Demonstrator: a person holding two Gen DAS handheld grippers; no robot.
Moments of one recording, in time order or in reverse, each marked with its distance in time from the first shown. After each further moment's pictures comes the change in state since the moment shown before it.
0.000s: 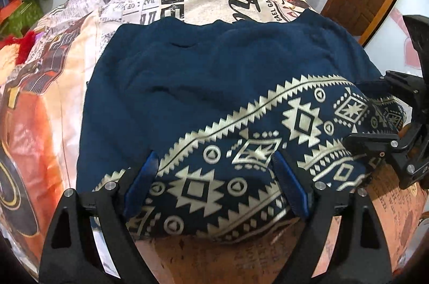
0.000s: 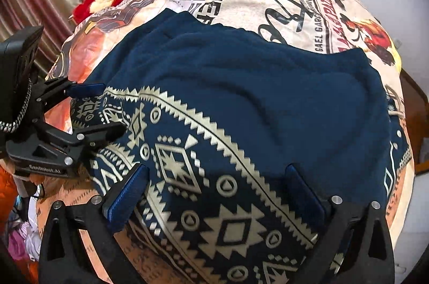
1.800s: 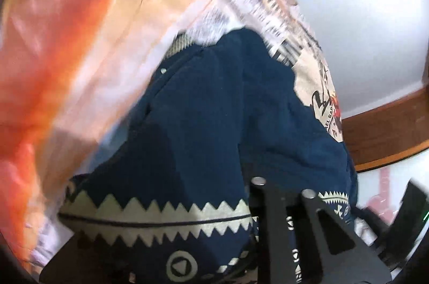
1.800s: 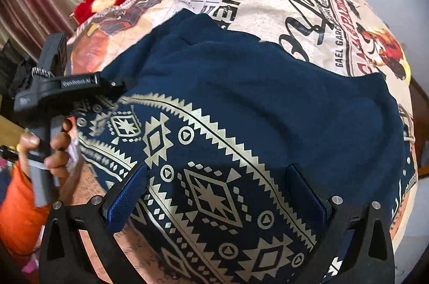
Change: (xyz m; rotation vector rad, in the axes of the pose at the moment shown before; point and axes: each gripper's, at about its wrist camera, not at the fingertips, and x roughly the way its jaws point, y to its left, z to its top) left arm 0.019 0.124 -0.008 -0.722 -0.151 -0.159; right arm 0.007 0.020 0.041 0.022 0.011 0.040
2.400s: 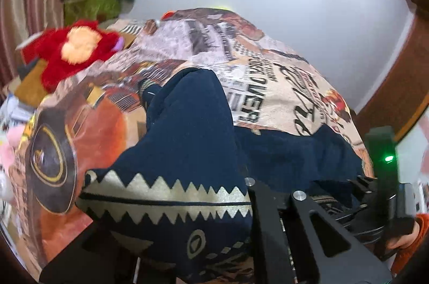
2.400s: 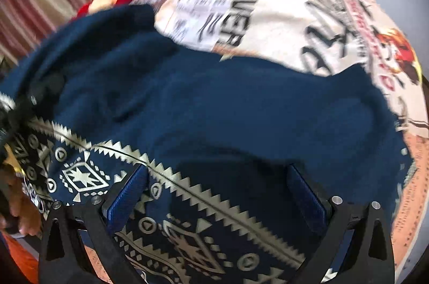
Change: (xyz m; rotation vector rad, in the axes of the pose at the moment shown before) left arm -0.087 -0.078 -0.020 0.387 -0.280 0.177; right arm 0.044 0.032 0.027 0.013 0.025 -0.021
